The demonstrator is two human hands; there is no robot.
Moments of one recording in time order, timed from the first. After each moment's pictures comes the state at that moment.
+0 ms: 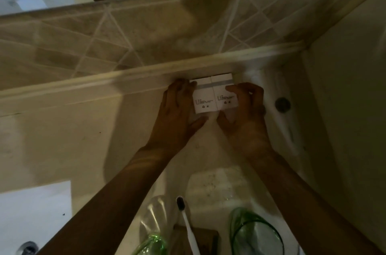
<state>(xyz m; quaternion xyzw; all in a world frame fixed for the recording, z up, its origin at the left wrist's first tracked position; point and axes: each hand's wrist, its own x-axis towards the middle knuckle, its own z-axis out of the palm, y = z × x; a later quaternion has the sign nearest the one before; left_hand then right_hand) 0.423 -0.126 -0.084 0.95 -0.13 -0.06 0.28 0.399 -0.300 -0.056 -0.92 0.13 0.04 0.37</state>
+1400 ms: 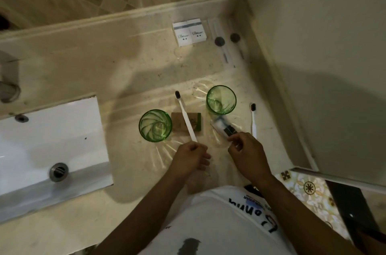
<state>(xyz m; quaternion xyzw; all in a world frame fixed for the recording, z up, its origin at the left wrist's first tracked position) 0.087 -0.125 -0.014 0.63 0.25 -0.41 0.61 0.046 -0.298 -0.008 -0.89 0.25 0.11 0.36</state>
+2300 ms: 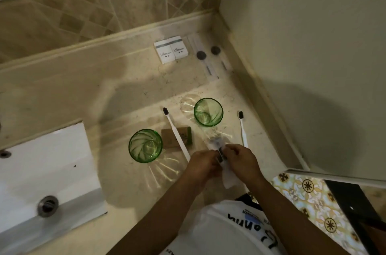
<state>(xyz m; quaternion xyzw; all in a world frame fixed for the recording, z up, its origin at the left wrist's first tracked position) 0.097 -0.172 -0.006 0.54 0.26 -0.49 0.64 0.050 -0.302 -0.023 -0.80 0.39 0.15 0.43</state>
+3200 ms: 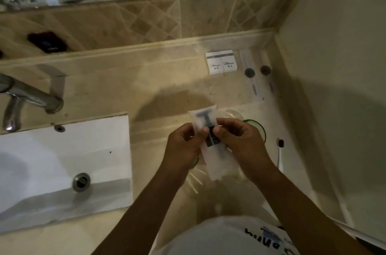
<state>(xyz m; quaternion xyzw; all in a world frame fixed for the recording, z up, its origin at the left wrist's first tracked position) 0.178 -0.069 0.056 0.65 0.20 -0.21 0.70 0.172 -0.220 0.072 -0.71 0.22 0.13 0.66</state>
